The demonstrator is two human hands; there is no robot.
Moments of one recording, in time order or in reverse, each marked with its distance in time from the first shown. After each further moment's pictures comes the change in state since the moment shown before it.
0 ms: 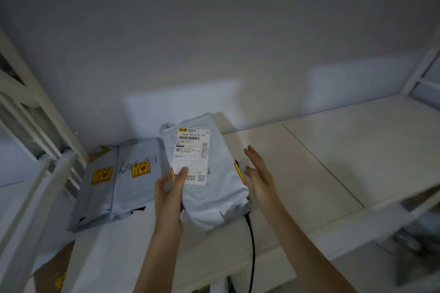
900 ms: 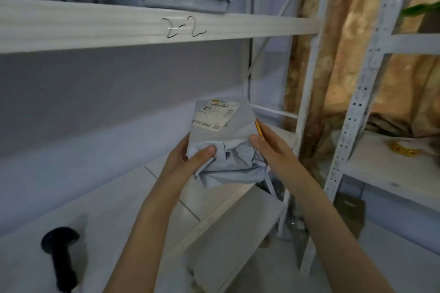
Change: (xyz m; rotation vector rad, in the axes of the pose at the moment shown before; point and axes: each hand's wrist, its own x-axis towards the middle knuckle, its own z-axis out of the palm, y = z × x) left_hand -0.236 -0.014 0.321 0.331 -1.078 0.400; right_hand -0.128 -0.202 -0.378 -0.211 0.179 -0.255
